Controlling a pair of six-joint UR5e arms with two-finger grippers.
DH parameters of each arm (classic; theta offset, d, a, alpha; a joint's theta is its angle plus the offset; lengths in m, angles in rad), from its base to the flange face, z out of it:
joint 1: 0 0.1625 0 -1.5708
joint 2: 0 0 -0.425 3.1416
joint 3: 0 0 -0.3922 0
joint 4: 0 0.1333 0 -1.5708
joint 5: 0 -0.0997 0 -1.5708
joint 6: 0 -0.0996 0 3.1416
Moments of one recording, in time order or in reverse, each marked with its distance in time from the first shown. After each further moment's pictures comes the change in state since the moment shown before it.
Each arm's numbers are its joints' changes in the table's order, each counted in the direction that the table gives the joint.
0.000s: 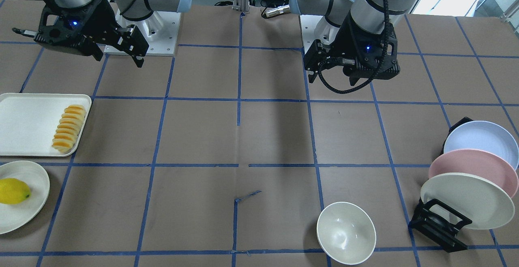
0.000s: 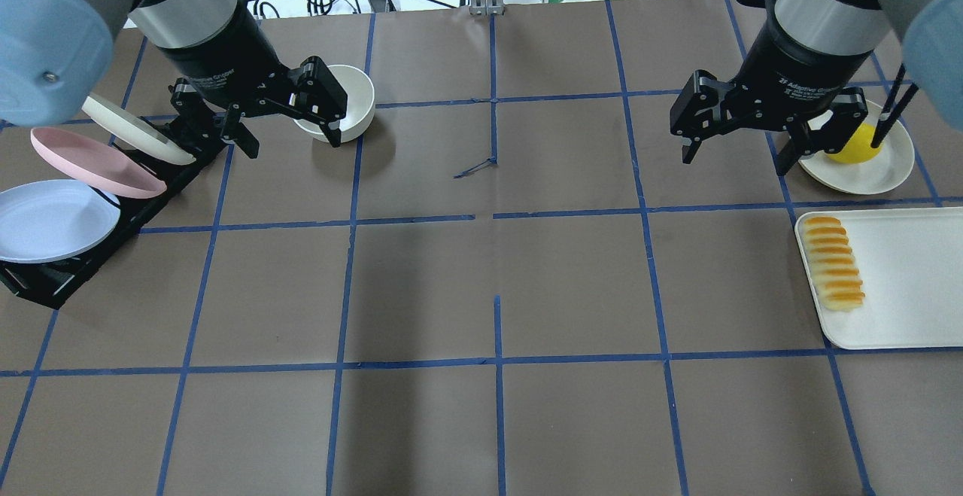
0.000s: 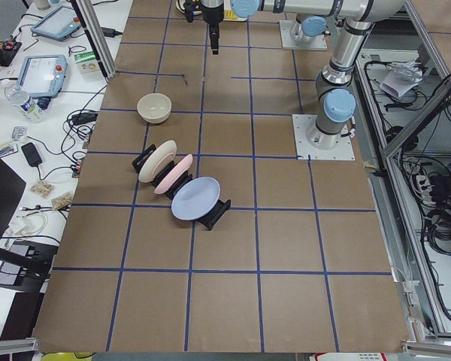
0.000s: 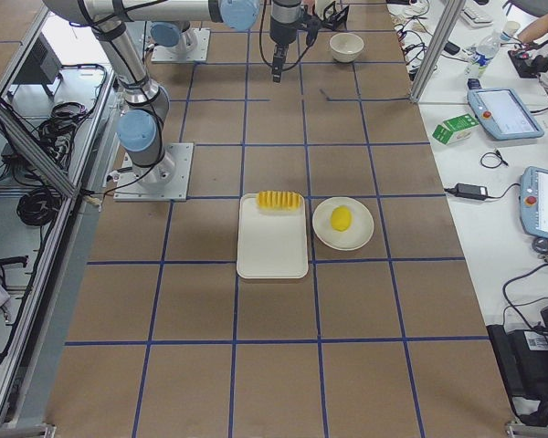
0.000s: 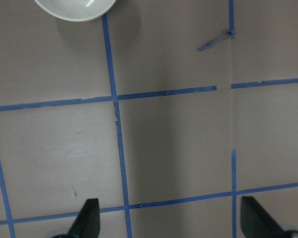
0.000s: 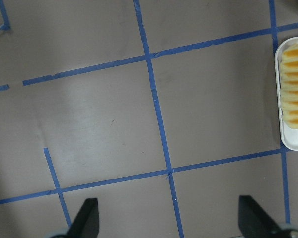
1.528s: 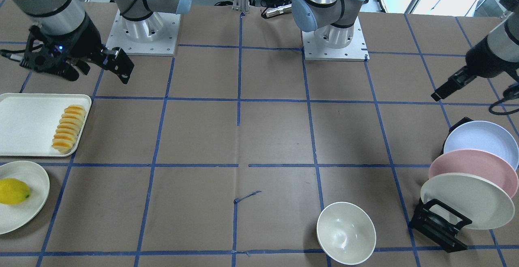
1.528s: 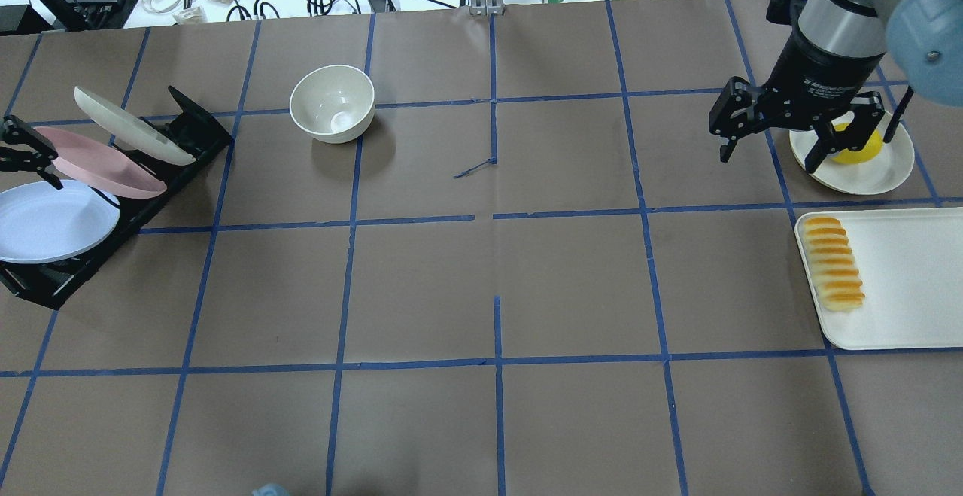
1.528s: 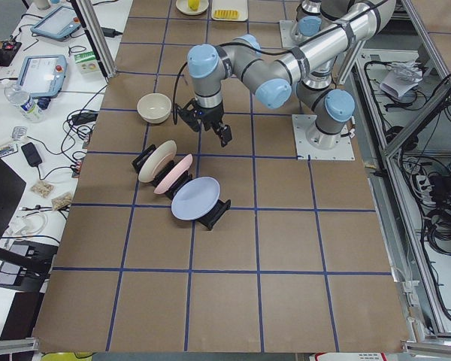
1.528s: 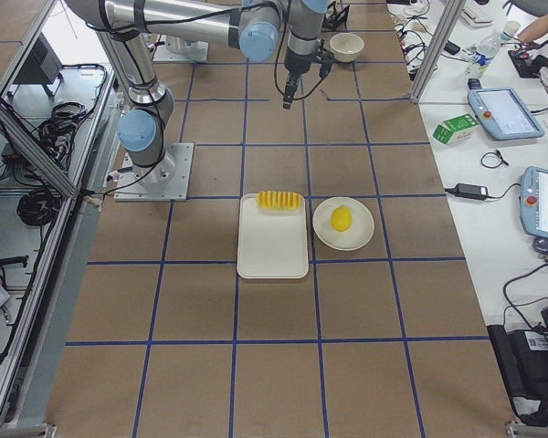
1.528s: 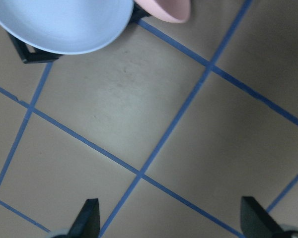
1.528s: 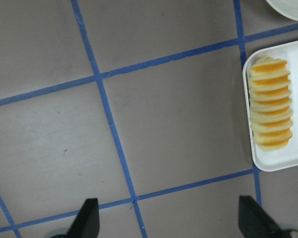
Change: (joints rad) left arm 0.679 0.098 -0.145 0.261 -0.196 0.013; right arm -0.145 -0.130 0.036 -0.089 0.053 0.097
